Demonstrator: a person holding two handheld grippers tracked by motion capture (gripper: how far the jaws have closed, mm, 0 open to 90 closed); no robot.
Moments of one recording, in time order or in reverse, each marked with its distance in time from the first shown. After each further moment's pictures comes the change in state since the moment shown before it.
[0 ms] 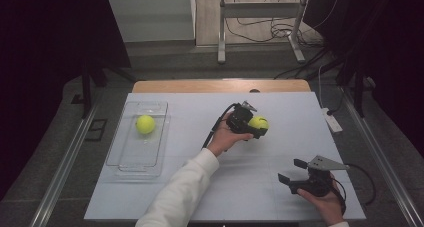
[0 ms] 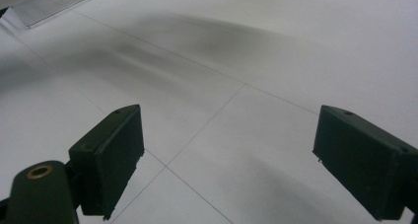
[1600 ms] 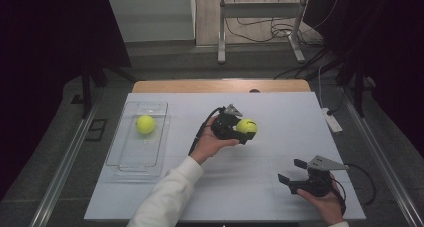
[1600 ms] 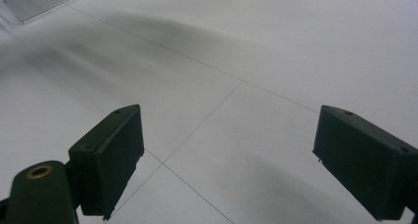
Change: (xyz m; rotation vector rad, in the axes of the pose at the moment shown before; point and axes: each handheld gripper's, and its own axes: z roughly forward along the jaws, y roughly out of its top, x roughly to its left) left arm -0.003 -0.027 -0.050 -0.047 0.013 0.031; right arm 0.000 -0.001 0.001 0.010 -0.012 -0.007
